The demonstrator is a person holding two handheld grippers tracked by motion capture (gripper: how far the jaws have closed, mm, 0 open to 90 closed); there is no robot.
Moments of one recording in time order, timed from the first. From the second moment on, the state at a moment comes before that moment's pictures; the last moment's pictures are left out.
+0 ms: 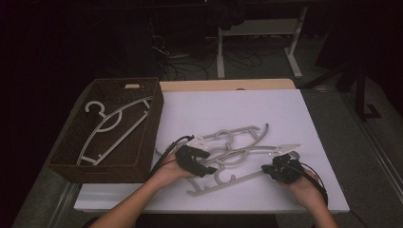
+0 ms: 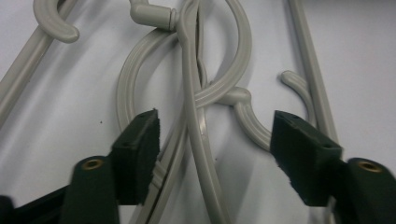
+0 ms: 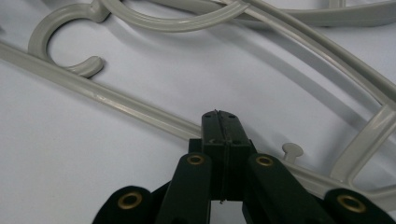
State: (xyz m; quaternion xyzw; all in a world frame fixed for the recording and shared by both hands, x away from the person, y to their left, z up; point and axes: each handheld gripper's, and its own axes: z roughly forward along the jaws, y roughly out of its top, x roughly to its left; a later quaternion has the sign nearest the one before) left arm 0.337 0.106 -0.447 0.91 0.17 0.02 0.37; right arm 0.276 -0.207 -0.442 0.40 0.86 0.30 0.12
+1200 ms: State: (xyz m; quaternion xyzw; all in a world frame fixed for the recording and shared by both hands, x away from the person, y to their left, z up) left arm 0.335 0.099 -0.433 0.91 0.17 0.10 0.37; right arm 0.272 -0.208 -0.435 0.40 0.85 0.33 0.13
